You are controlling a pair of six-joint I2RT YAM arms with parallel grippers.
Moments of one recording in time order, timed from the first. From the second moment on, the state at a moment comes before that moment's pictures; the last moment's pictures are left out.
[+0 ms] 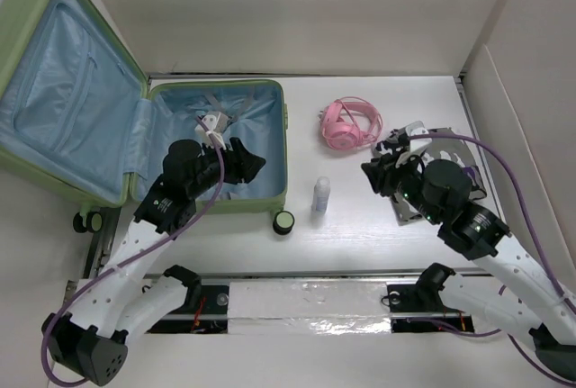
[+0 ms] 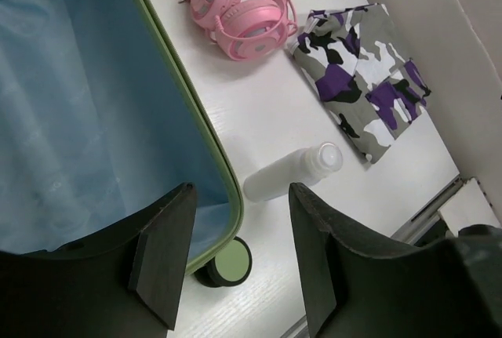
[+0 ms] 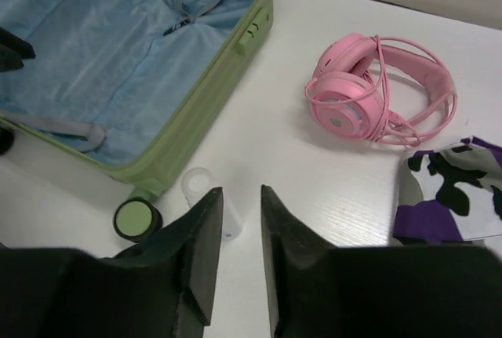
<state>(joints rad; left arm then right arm) -0.43 0.84 0.82 -0.27 0.24 -0.45 0.74 0.72 0.88 -0.33 0.19 0.15</state>
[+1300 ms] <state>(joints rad) -0.40 0.60 0.77 -0.31 0.06 -0.35 0.76 1.22 0.67 0.08 0.00 0.20</state>
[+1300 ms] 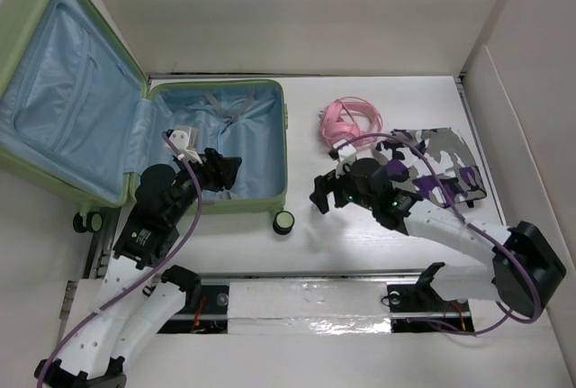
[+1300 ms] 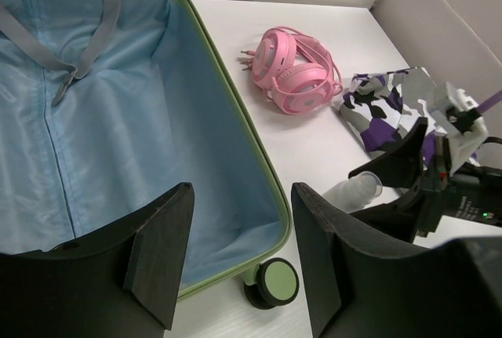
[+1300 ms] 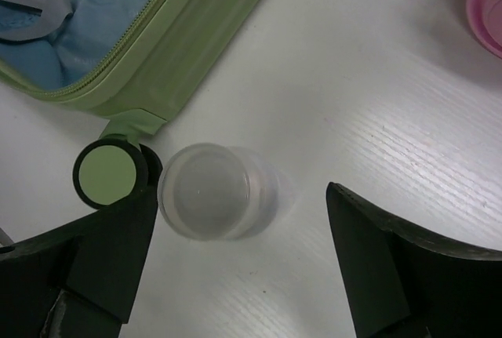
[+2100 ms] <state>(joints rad) -0.40 0.57 0.76 -0.31 0.07 -0.35 0.80 1.16 0.96 -0.10 0.07 0.10</state>
